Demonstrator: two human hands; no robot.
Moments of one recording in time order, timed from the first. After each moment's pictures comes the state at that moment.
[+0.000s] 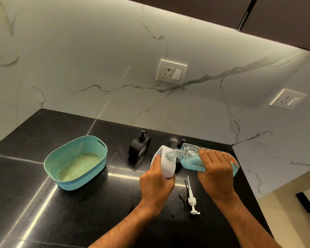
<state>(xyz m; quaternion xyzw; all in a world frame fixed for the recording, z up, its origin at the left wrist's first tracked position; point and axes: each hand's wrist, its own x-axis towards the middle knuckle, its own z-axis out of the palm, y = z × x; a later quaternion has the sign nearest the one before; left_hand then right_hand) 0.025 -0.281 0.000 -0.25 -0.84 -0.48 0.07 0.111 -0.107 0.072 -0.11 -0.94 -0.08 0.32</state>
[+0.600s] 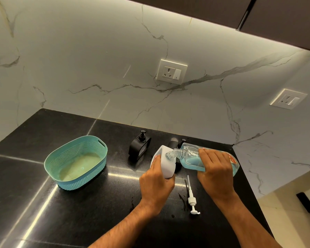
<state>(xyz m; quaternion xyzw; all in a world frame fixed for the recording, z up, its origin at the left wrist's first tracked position) 0.025 -0.280 0.001 -0.25 -0.84 -0.48 0.08 0.111 -0.107 0.072 -0.11 -0.94 -0.08 0.32</state>
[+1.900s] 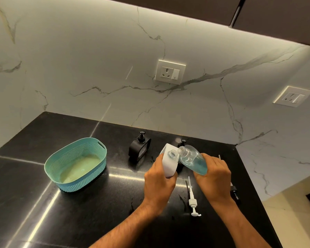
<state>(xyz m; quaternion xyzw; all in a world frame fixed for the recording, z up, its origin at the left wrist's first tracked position) 0.028 -0.266 0.012 -0.26 -0.79 -0.55 0.04 0.113 -0.099 0.051 -0.17 -0.93 0.07 0.32</state>
